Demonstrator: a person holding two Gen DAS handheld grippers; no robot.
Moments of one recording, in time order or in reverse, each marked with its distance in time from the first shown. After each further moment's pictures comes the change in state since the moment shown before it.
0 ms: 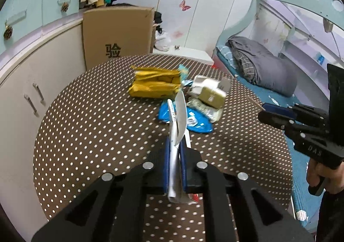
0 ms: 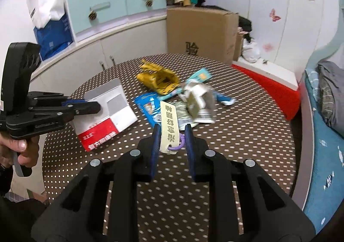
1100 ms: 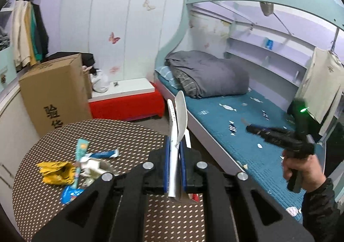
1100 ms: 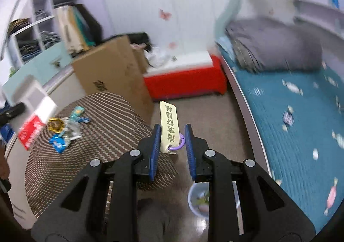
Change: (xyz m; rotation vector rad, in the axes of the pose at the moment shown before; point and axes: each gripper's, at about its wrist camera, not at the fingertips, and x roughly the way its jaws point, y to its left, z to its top) left arm -0.002 -0.202 0.085 0.294 -0.139 -0.252; right arm -0.141 -0.247 -0.104 0.532 -0.124 -0.329
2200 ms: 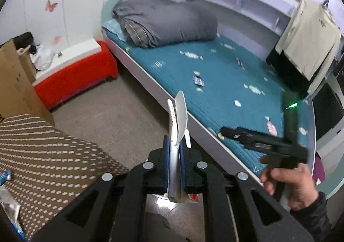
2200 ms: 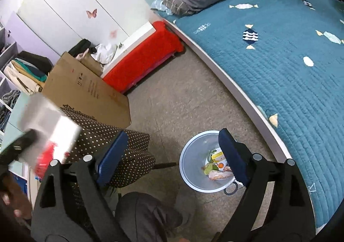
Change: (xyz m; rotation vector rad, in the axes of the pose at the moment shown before) left arm 0.226 -0.139 -0.021 0.149 0.364 -0.209; right arm 0.046 -0.157 -0.084 0.476 0.113 -0.071
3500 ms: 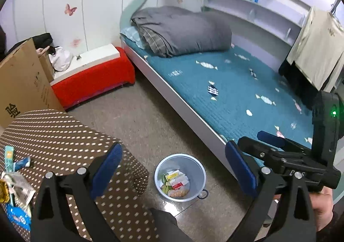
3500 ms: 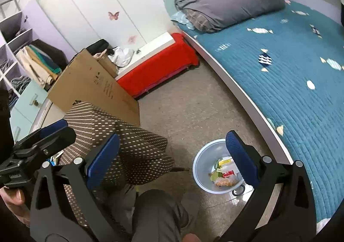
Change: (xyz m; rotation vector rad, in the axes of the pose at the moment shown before) left arm -0.058 0.012 -0.009 -0.058 -0.092 0.106; right arm -0.051 0.092 -0.017 -0.128 -0.078 0.022
